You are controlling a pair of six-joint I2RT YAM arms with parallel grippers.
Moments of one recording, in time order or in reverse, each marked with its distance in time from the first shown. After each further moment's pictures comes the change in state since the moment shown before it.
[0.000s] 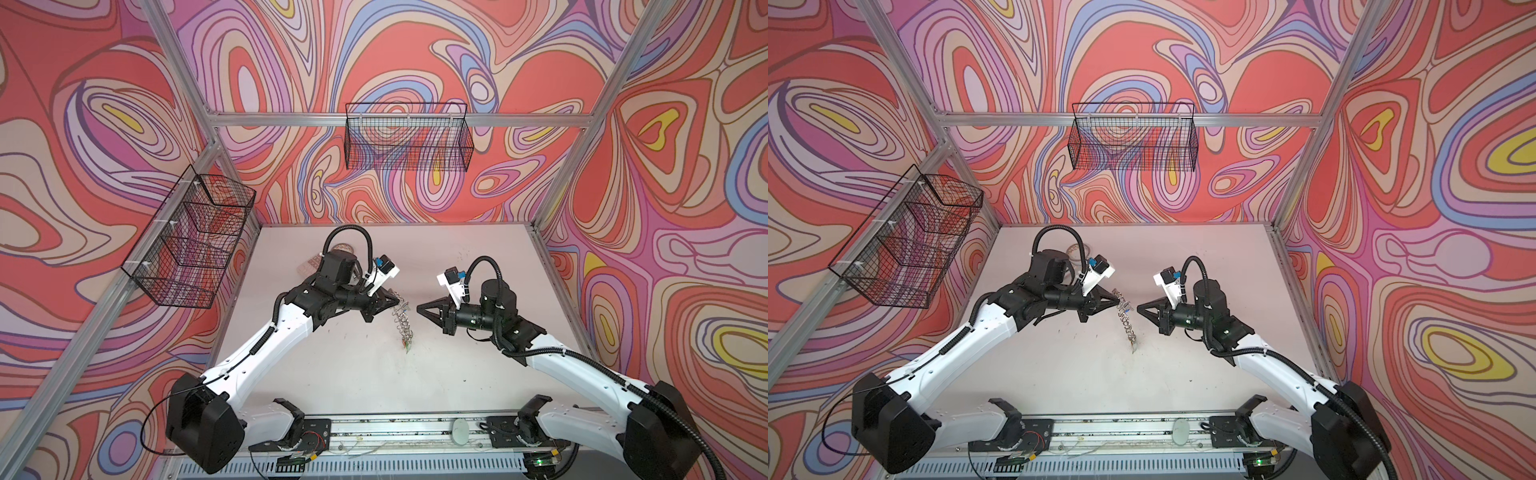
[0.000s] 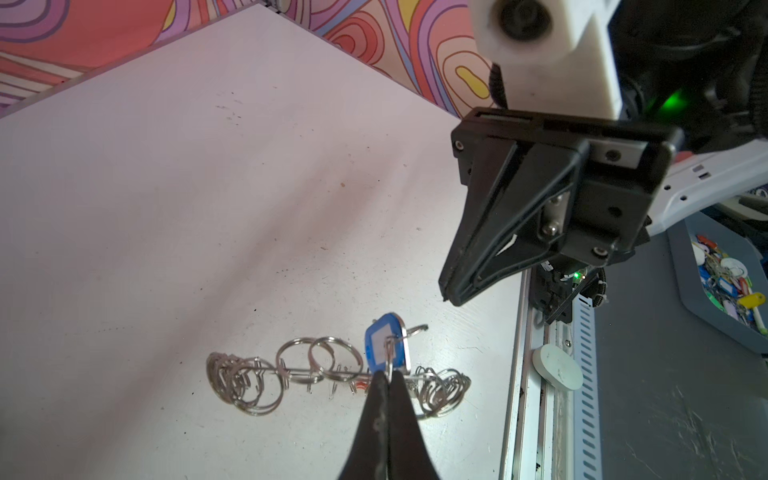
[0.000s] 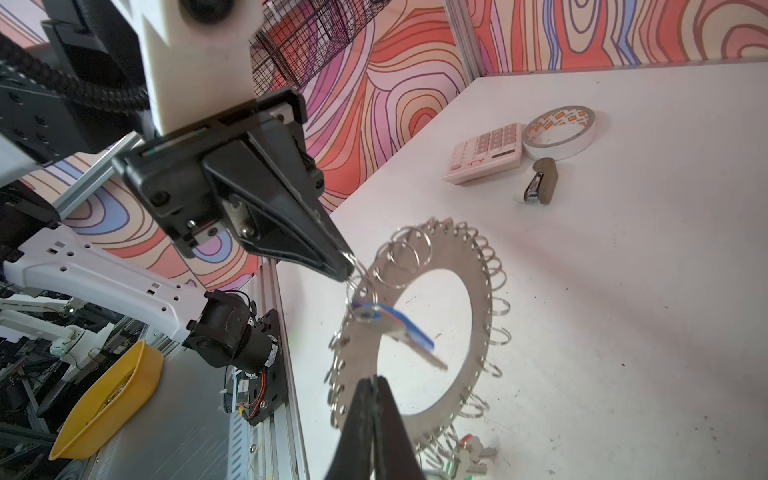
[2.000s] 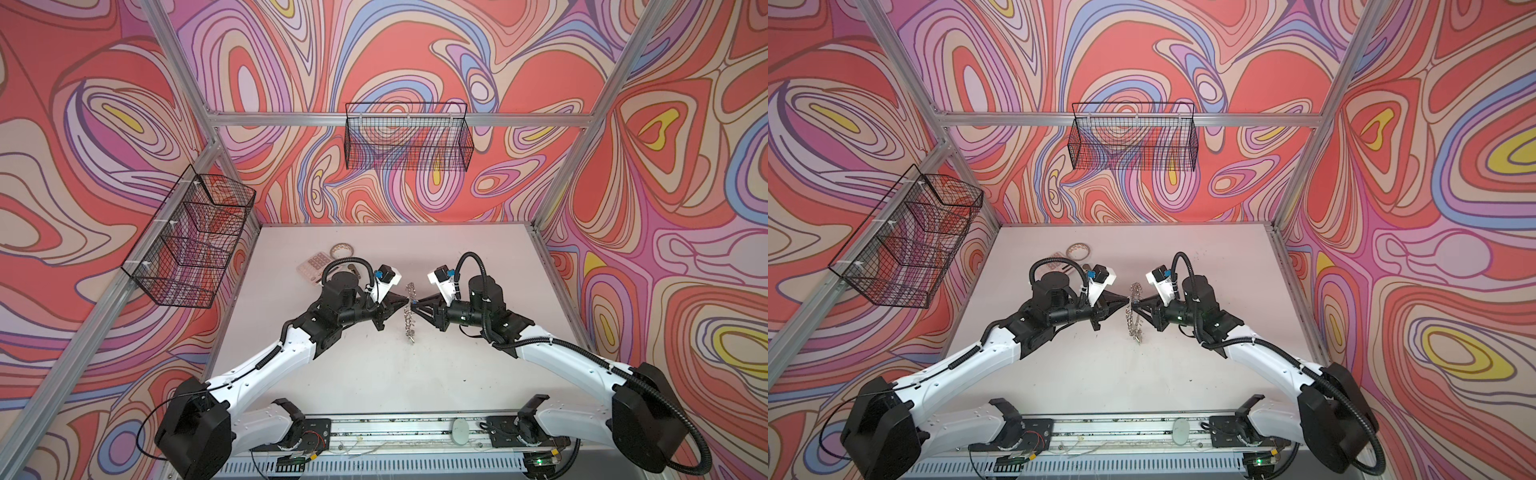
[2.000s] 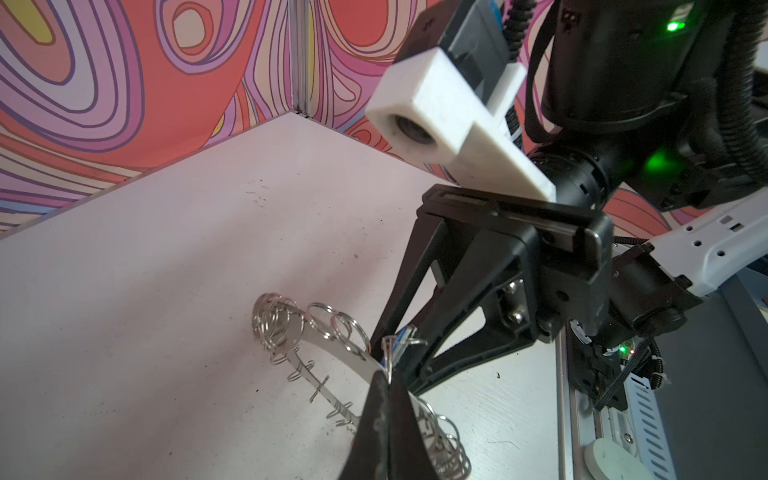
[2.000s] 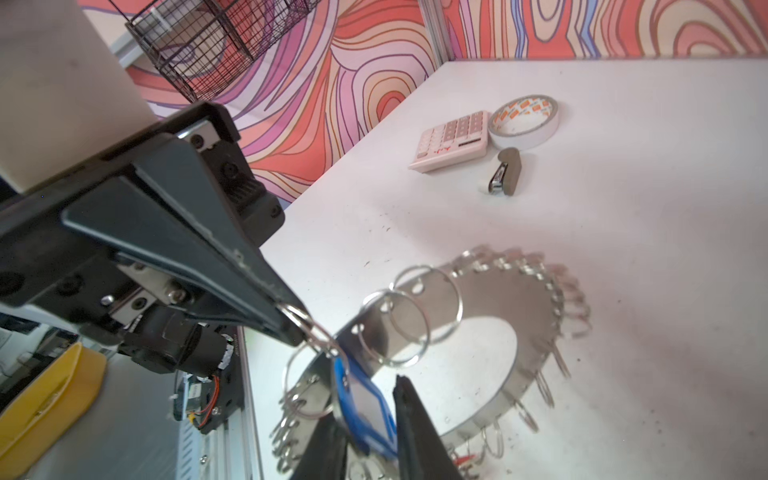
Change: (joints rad) left arm -0.106 -0.077 -0.294 0.553 -0.121 -0.142; right arm 0.034 0.105 0.068 -0.038 0.099 -0.097
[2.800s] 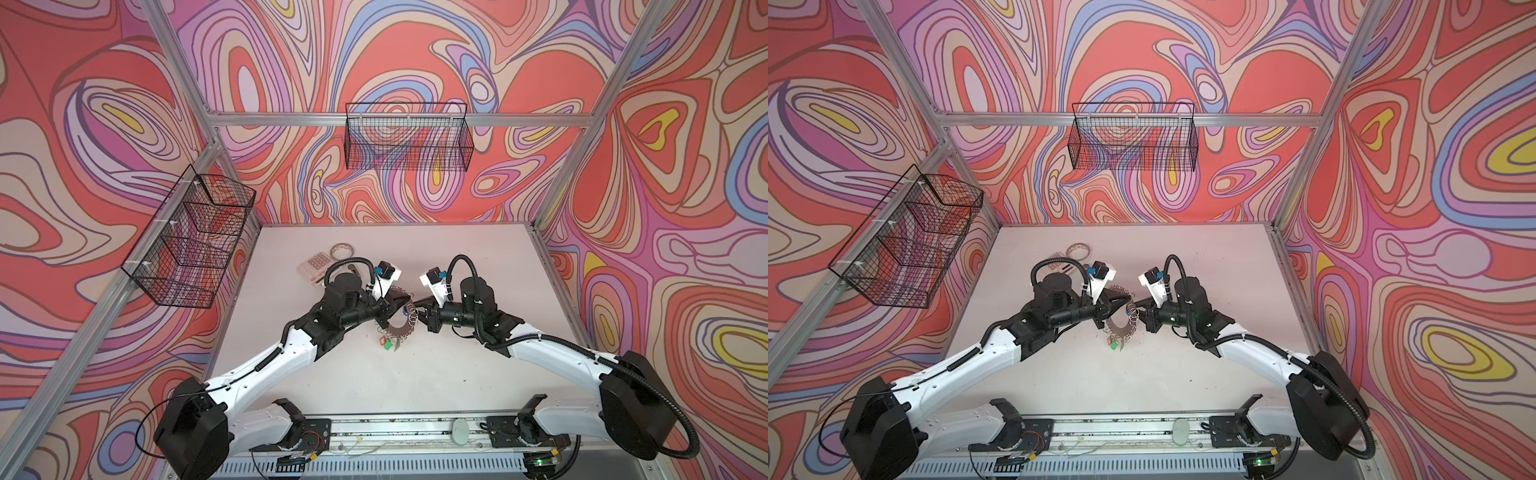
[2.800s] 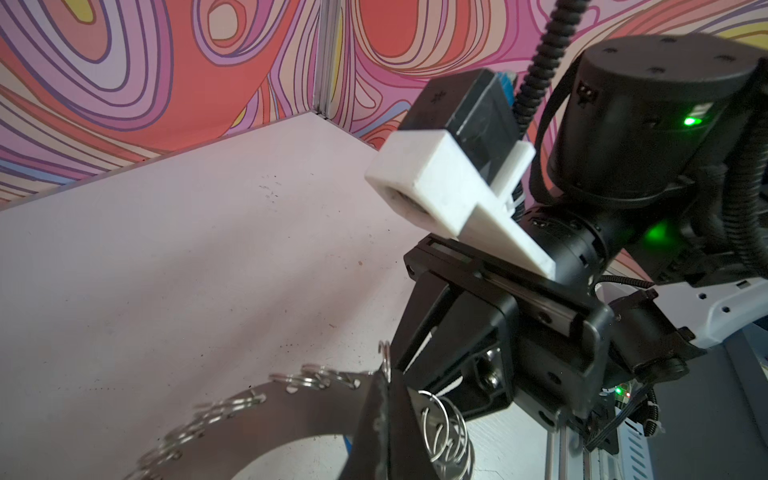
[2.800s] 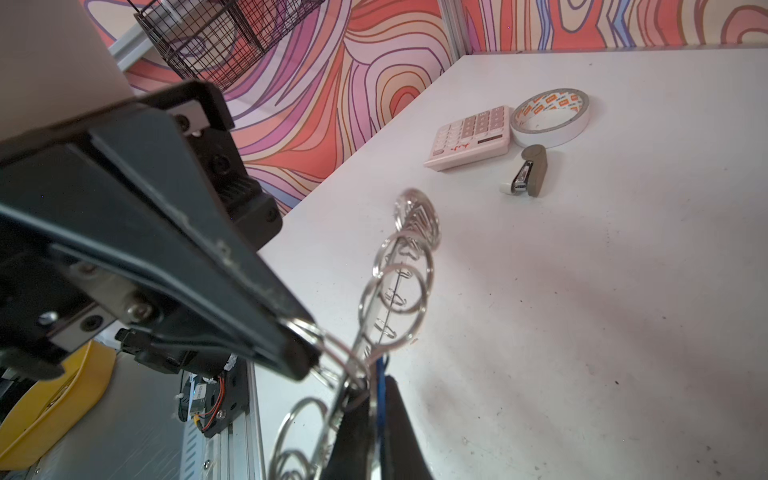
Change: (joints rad) left arm -0.042 -0.002 -0.010 0.052 -0.102 -0.130; right arm 0.043 0.077 0.006 0.076 0.002 0.023
